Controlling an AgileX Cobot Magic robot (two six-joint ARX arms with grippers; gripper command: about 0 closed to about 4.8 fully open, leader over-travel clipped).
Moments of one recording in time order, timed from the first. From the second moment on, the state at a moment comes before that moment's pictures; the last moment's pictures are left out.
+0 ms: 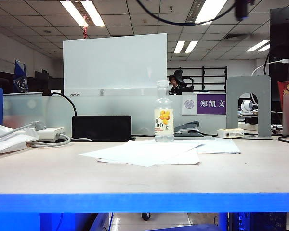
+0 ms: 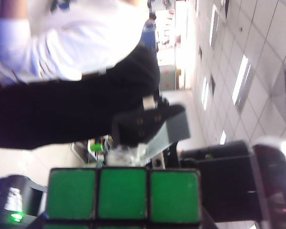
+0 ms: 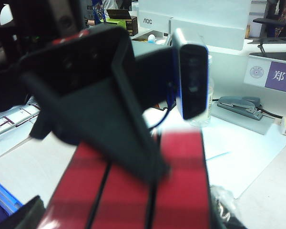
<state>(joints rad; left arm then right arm) -0.90 2.01 1.74 0.27 1.14 -1.39 0.02 0.43 0.81 -0.53 -0.56 -0.03</state>
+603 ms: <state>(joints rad) -0.93 2.01 1.74 0.32 1.13 -1.43 0.03 0.43 0.81 -0.53 -0.53 -0.06</state>
